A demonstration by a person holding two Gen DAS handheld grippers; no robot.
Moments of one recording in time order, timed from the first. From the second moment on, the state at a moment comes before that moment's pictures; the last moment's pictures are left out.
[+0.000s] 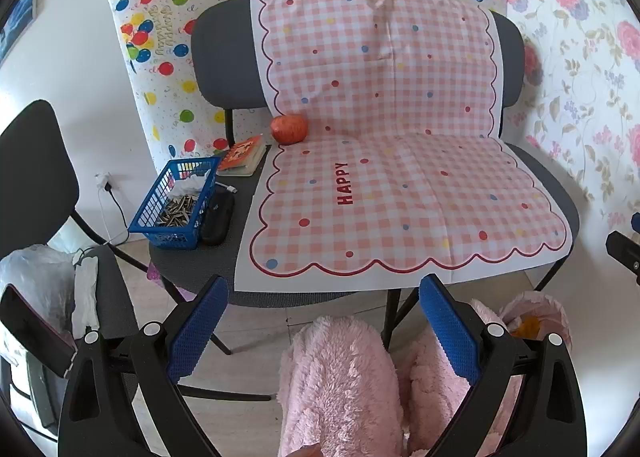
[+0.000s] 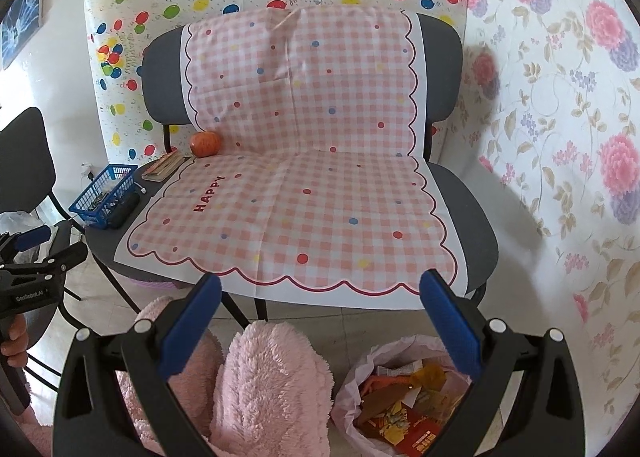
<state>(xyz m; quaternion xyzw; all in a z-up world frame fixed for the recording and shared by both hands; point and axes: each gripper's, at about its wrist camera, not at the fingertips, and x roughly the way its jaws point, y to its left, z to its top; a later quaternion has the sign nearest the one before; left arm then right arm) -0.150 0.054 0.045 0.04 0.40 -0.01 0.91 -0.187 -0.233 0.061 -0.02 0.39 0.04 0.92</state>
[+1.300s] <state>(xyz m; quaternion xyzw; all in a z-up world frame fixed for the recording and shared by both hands) -0.149 0.057 0.040 0.03 0.41 -0.01 0.91 -0.186 -0.237 0.055 -0.01 0.39 0.04 0.92</state>
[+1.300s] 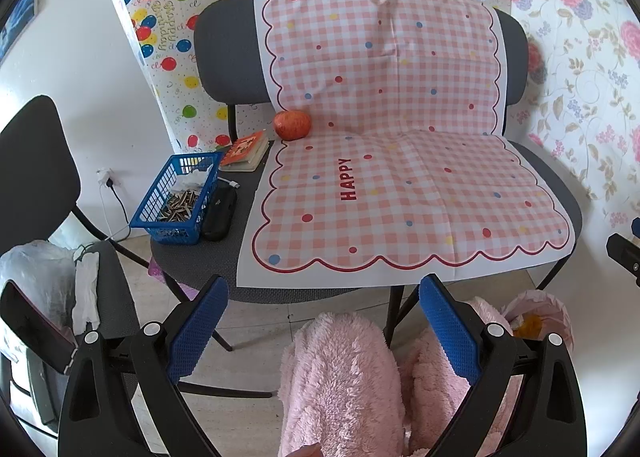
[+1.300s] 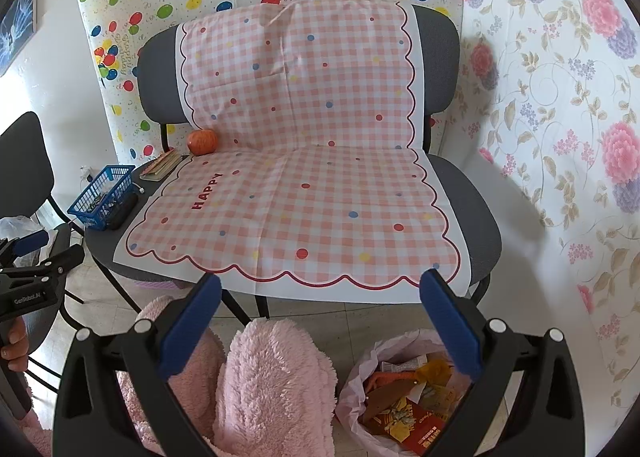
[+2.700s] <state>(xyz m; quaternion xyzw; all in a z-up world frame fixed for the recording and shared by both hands) -0.112 0.057 0.016 0.05 0.43 -0.02 0.90 -0.162 -0.253 0.027 0.00 0.41 0.03 0.91</state>
